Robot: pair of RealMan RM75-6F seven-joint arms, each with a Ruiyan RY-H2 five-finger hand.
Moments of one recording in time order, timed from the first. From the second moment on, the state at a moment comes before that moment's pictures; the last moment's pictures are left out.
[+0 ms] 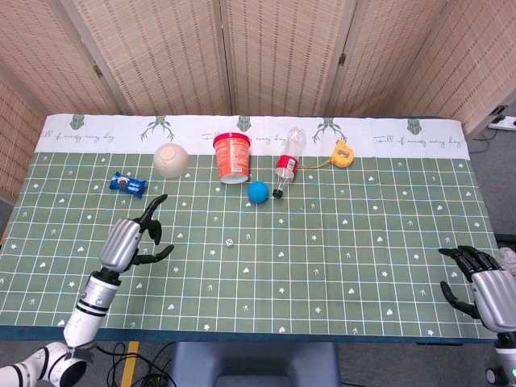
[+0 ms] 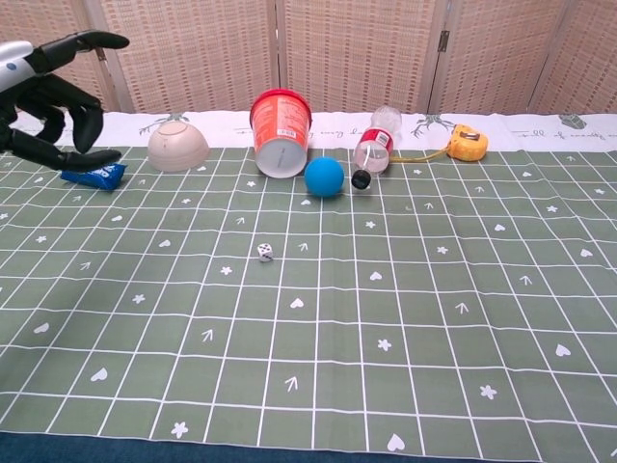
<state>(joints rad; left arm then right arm) -0.49 -1.43 -0.15 -1.50 1.50 1.32 -0.18 0.05 -1.09 0.00 -1.49 -1.63 1.56 0.19</state>
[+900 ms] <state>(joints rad) -0.20 -1.20 -0.05 -1.61 1.33 1.50 0.13 0.06 -1.10 0.01 -1.47 -1.63 1.54 0.22</state>
